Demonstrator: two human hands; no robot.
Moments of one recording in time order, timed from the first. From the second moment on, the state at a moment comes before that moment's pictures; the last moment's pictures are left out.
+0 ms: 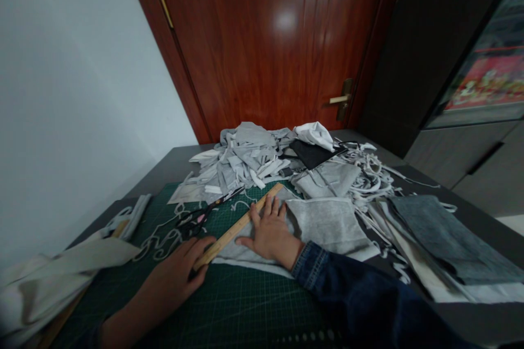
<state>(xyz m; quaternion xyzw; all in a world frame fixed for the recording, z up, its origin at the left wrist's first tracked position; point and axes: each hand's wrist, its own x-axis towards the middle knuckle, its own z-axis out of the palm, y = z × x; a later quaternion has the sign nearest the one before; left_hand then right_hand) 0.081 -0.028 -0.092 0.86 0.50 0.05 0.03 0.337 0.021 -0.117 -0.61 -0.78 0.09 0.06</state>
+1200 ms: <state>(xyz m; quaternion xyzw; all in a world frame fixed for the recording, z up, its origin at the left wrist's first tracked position) 0.100 -0.020 -0.069 0.83 0.55 0.00 0.09 0.334 0.022 -0.118 -0.63 -0.77 0.06 0.07</state>
